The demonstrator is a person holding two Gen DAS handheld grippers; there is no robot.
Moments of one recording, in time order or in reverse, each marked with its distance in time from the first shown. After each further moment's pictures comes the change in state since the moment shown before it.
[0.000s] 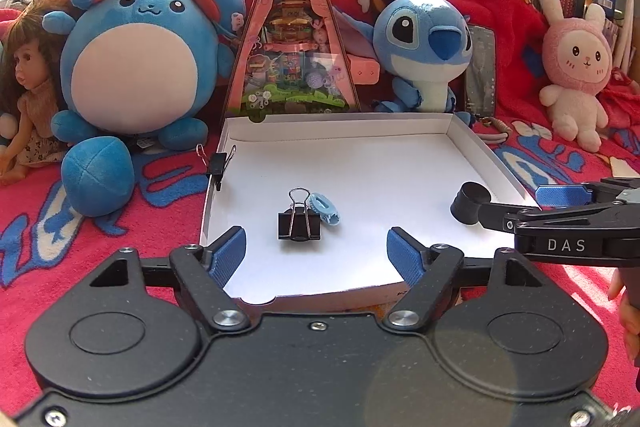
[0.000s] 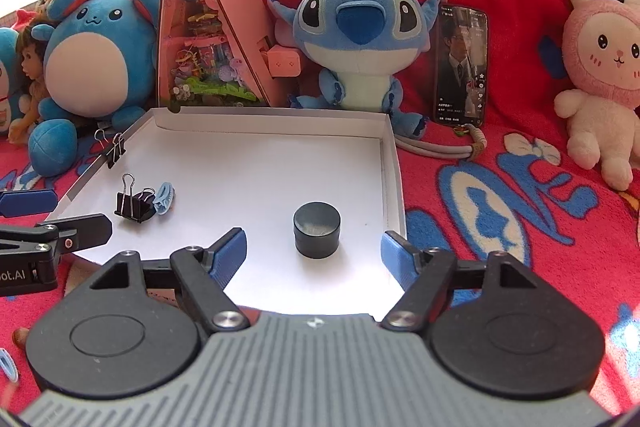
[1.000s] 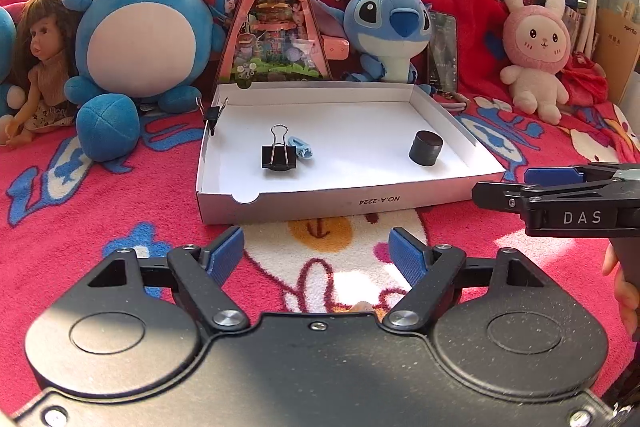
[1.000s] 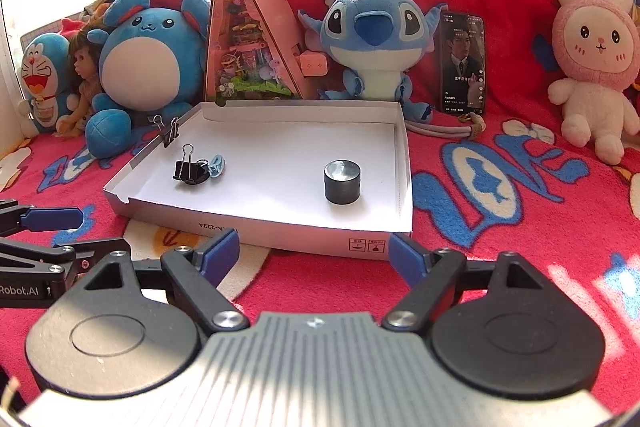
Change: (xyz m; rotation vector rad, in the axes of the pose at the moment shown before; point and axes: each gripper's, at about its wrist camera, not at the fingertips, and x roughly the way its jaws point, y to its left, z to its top) left arm -0.059 -0.001 -0.060 0.004 0.002 -0.065; right arm -0.061 -0.001 -0.049 0.012 -0.055 0.090
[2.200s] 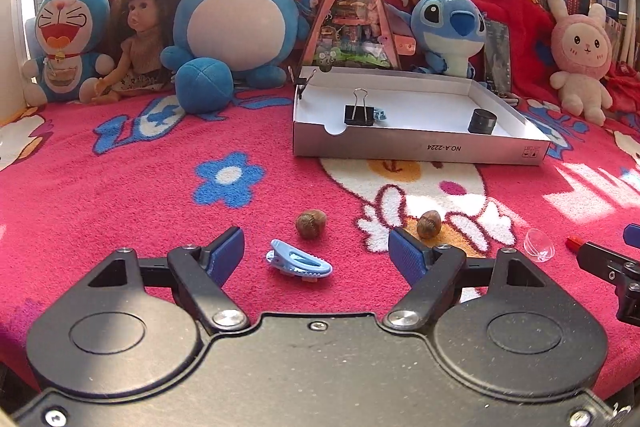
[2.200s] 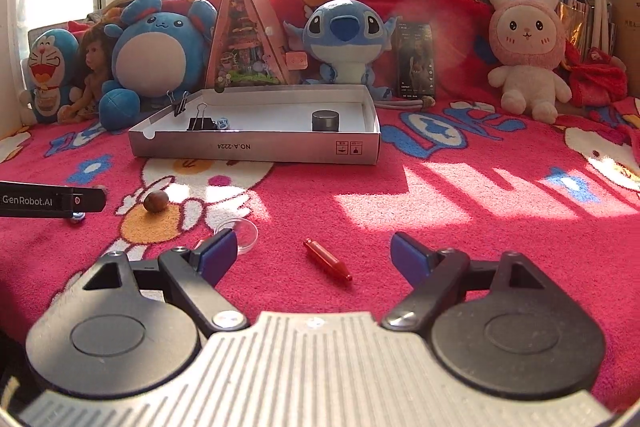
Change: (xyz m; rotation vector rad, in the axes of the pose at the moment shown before) left arm -0.043 0.020 -0.077 -0.062 -0.085 0.196; right arm -0.074 0.031 -0.111 0.006 -0.144 -0.128
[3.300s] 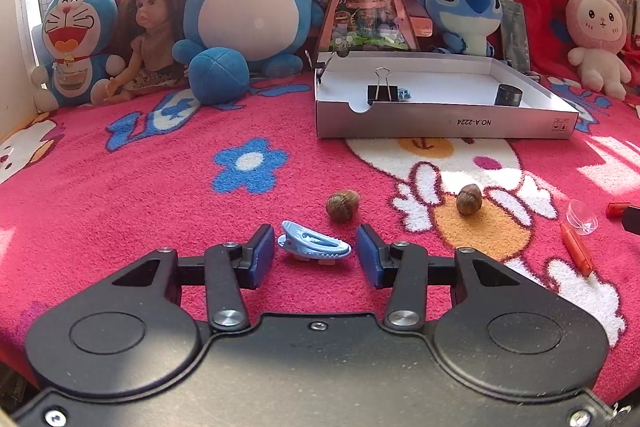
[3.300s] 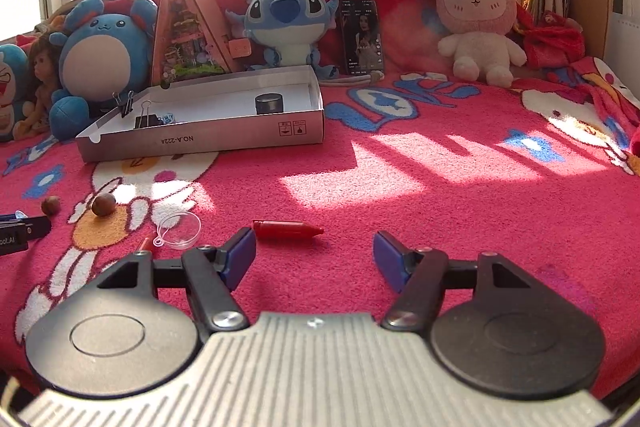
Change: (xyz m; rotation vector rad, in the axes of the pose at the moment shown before) left arm 0.018 0.005 -0.013 0.047 0.010 0.053; right arm 0.010 -0.014 -0.004 0.106 0.046 -0.113
